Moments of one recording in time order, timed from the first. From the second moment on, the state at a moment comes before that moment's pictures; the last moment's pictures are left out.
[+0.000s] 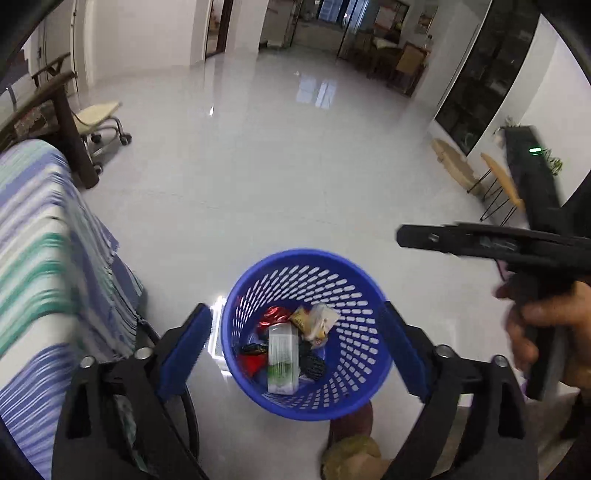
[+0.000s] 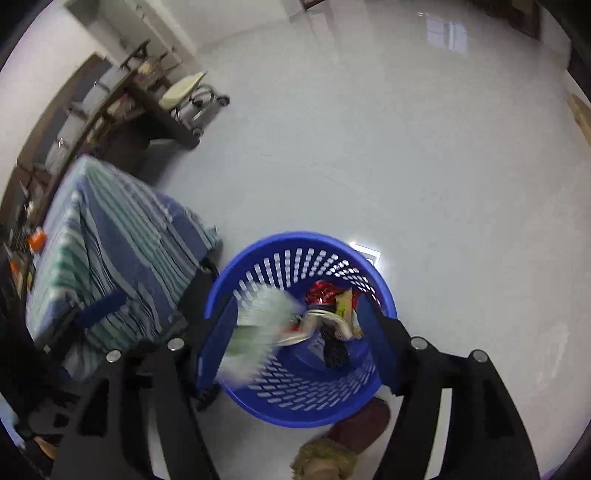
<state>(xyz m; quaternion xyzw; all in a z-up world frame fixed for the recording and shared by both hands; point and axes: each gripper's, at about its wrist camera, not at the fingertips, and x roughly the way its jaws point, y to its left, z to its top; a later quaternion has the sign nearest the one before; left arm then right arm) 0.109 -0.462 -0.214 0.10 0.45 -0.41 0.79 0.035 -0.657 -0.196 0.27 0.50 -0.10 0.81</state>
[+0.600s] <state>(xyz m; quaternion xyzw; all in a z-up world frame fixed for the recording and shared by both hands) 0.090 -0.238 -0.137 0.10 0.39 -0.23 0.89 0.028 -0.487 -0.113 0.09 0.38 -0.09 0.91</state>
